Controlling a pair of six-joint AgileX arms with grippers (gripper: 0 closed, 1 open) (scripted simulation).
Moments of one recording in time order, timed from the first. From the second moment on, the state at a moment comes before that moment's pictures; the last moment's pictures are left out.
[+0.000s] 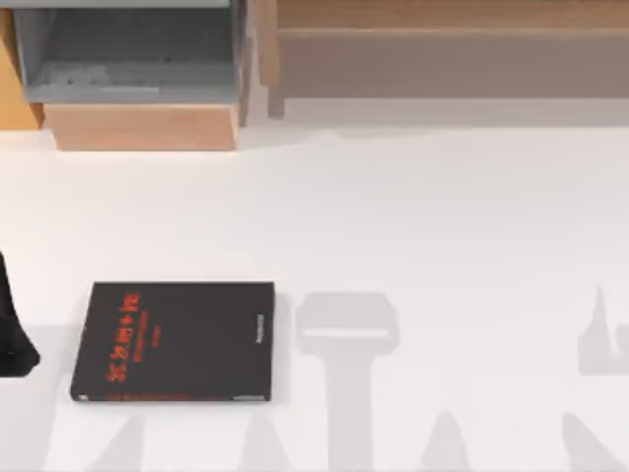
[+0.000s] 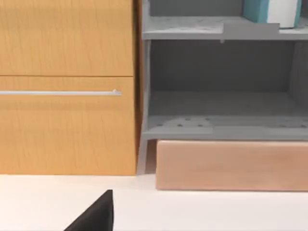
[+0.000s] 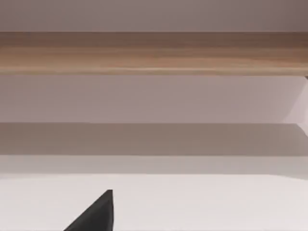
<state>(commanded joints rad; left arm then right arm) 0.00 0.00 0.00 0.00 0.00 0.00 0.00 0.00 0.00 0.00 0.00 0.00</state>
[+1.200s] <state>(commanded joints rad) -0.24 1.45 0.95 0.47 -0.15 0.00 0.00 0.00 0.00 0.00 0.00 0.00</state>
